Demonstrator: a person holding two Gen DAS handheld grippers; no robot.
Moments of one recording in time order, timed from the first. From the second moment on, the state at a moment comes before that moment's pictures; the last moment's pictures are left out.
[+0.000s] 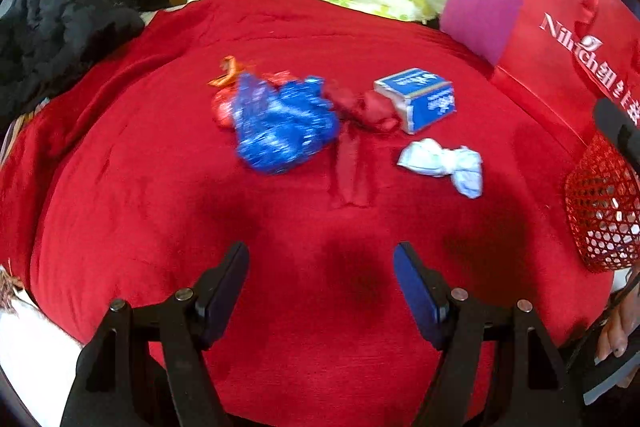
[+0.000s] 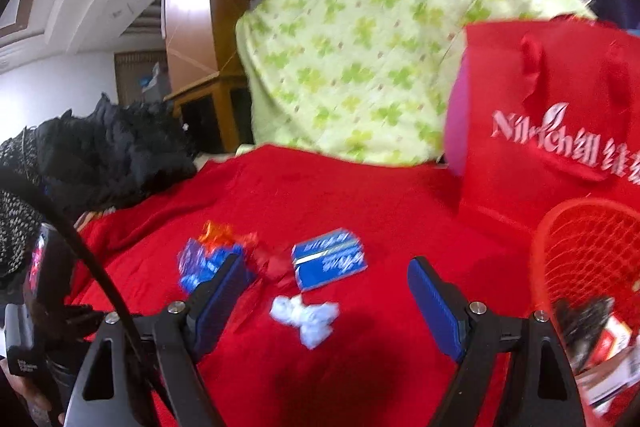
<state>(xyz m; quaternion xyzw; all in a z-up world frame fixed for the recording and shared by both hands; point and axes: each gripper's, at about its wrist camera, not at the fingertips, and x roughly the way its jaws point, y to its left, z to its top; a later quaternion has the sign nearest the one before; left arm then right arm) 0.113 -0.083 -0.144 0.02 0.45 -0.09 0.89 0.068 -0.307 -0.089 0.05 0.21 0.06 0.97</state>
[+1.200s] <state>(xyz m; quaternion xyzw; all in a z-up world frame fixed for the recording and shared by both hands) 0.138 0.002 -0.168 -0.04 0.42 -0.07 0.90 0.153 -0.312 -0.160 0.20 0.38 0.07 0.90</state>
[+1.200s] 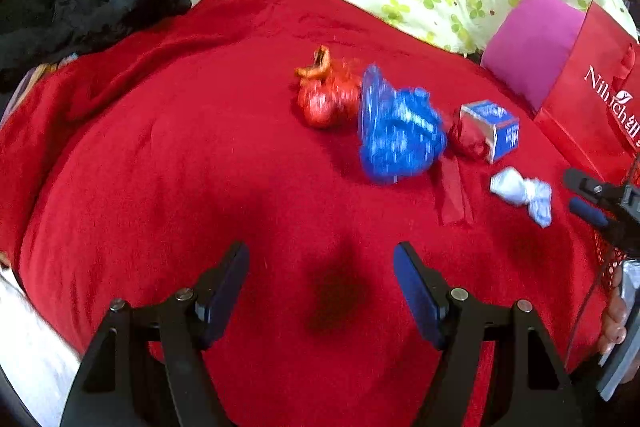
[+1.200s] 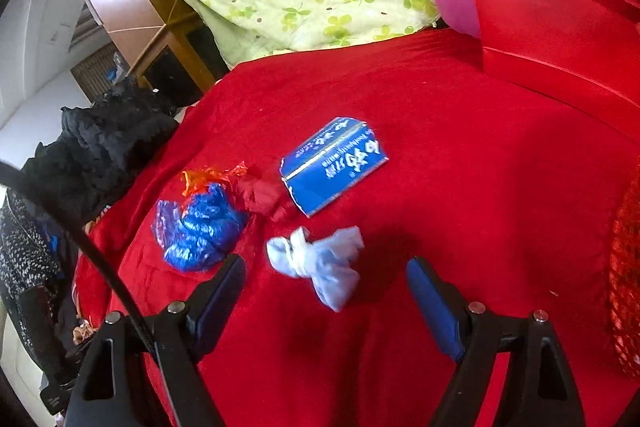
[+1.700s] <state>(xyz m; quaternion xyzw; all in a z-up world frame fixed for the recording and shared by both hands) 0.213 -0.032 -0.148 -0.05 0.39 -0.16 0.91 0.192 -0.292 -0.186 0.17 0.41 0.05 0.89</state>
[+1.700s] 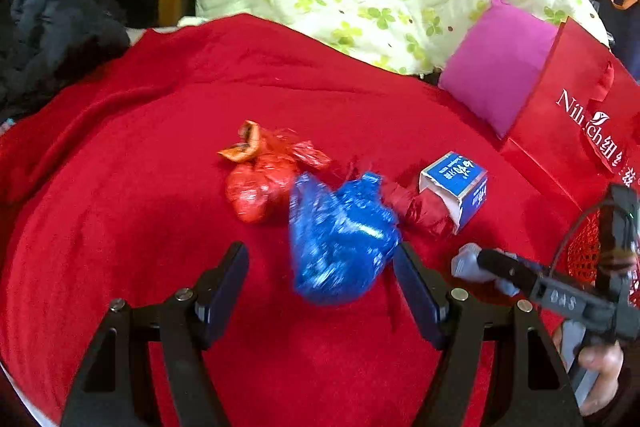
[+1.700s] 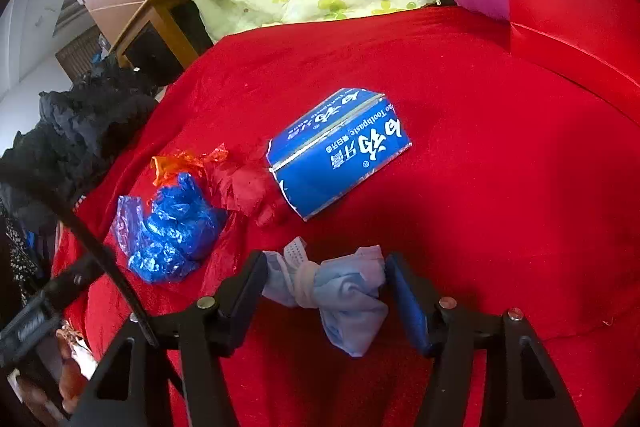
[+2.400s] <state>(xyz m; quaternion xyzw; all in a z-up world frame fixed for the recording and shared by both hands) 0.198 -0.035 -0.170 -0.07 0.44 -0.19 0.88 0.169 -0.282 -0.176 0.14 0.42 0.13 0.89</state>
